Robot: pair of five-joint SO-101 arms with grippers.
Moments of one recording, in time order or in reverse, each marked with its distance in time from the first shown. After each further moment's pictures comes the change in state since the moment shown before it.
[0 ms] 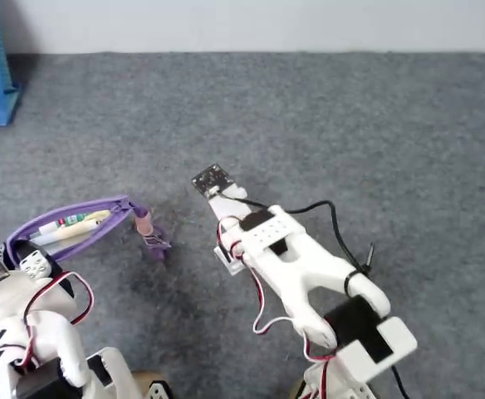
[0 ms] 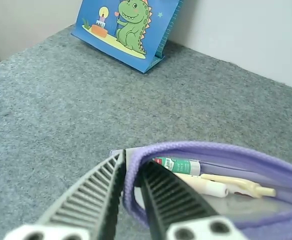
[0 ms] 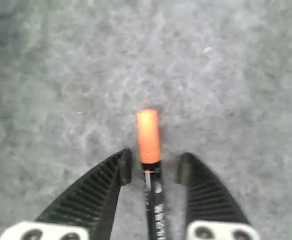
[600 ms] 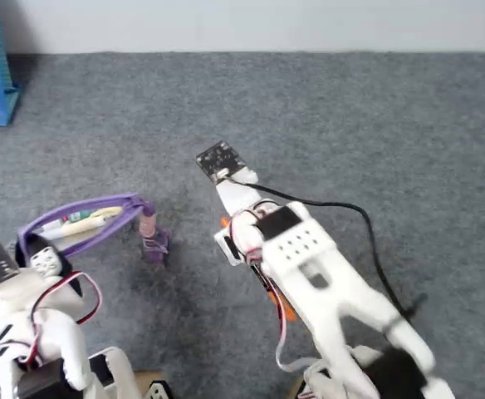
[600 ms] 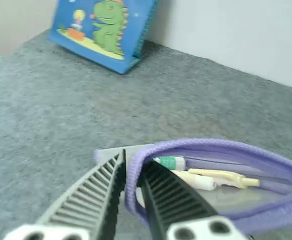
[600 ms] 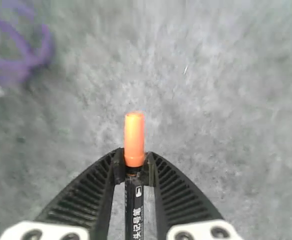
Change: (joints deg) left arm 7.4 0.0 0.0 0.0 0.0; right arm -0.4 -27.1 2.5 9.3 -2.5
